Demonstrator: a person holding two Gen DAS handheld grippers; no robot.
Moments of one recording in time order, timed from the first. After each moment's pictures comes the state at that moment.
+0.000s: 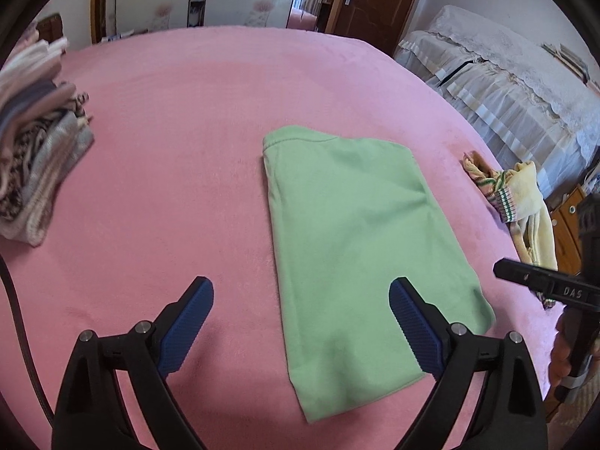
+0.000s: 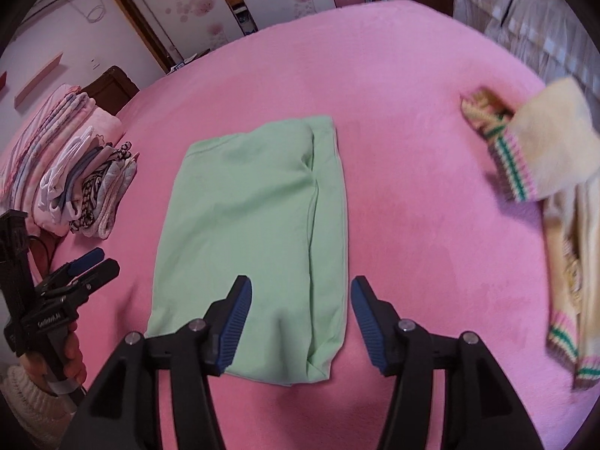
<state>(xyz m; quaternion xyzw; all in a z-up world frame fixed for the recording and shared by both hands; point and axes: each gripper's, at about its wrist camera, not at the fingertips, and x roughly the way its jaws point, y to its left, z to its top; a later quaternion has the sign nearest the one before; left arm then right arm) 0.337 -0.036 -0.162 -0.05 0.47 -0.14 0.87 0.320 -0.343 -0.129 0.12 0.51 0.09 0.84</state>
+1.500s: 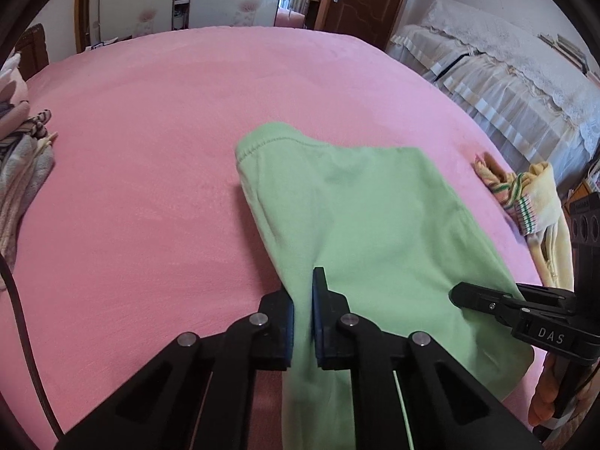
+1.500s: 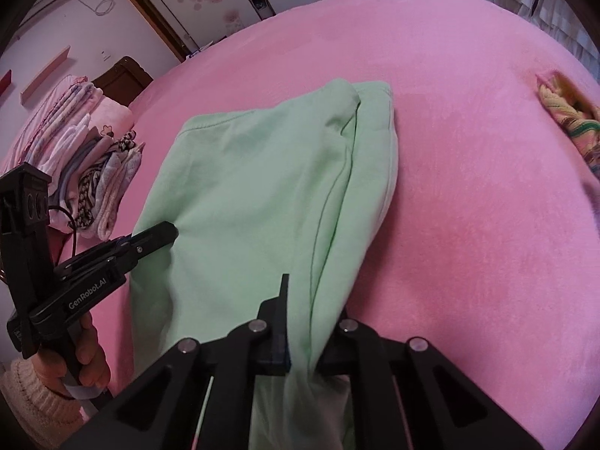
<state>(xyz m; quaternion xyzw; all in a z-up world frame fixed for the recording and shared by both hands) 0.392 -0.076 -0.188 -0.04 0.45 -0.15 0.88 0.370 -0.291 -0.164 0.12 0.51 0.13 0.84</state>
